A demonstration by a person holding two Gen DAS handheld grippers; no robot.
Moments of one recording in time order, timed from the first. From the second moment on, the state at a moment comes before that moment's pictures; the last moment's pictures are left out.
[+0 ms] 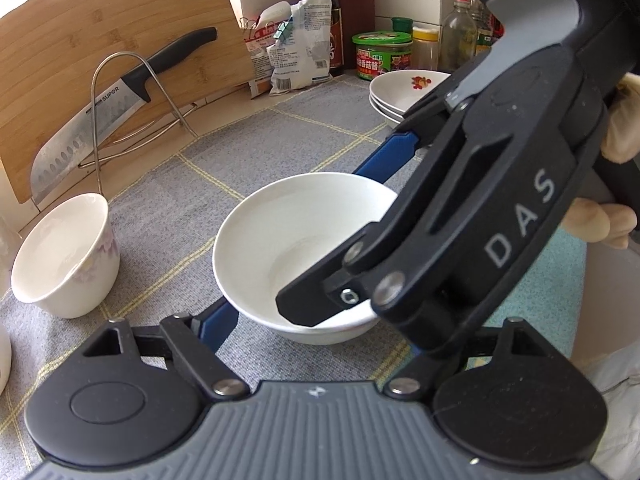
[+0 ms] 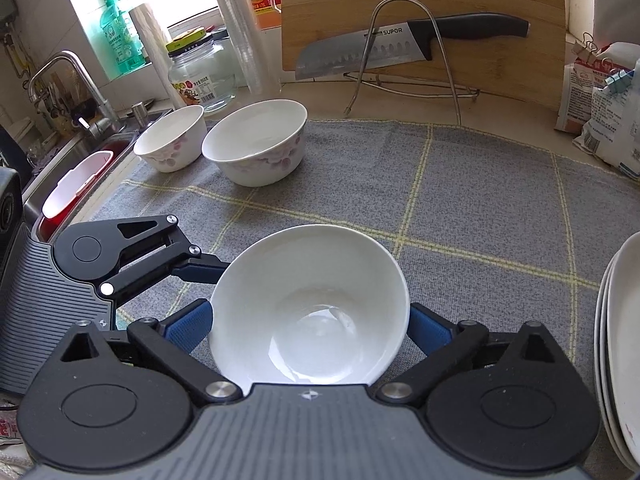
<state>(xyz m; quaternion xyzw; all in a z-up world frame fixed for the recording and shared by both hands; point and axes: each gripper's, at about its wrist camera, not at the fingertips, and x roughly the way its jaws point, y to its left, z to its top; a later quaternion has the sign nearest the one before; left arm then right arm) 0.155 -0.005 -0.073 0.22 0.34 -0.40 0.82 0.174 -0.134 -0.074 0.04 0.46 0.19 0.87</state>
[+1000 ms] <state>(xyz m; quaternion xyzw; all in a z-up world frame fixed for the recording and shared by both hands) 0.133 0.100 -0.054 0.09 0.37 -0.16 0.91 0.212 -0.078 -0.027 -0.16 0.38 0.27 0.87</state>
